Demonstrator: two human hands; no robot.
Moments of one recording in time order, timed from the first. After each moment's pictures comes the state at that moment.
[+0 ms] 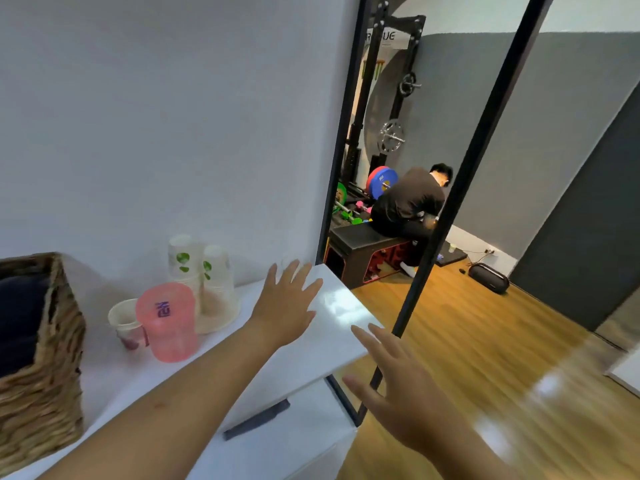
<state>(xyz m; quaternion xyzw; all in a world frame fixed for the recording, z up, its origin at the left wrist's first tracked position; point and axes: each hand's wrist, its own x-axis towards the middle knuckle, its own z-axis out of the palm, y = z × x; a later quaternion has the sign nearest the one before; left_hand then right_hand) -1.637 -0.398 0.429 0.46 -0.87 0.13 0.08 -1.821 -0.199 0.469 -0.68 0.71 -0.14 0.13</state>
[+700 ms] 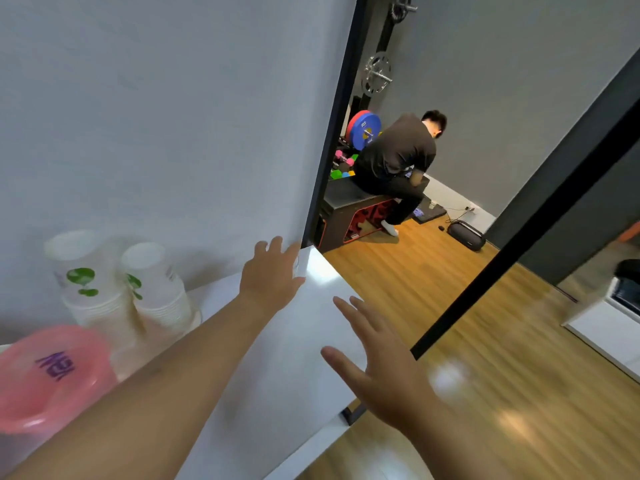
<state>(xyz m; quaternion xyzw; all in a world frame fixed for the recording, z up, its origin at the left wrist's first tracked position) -1.687 -0.576 0.358 0.55 -0.82 -0.02 0.14 -1.824 -0.361 0.422 -0.64 0.73 -0.15 0.17</state>
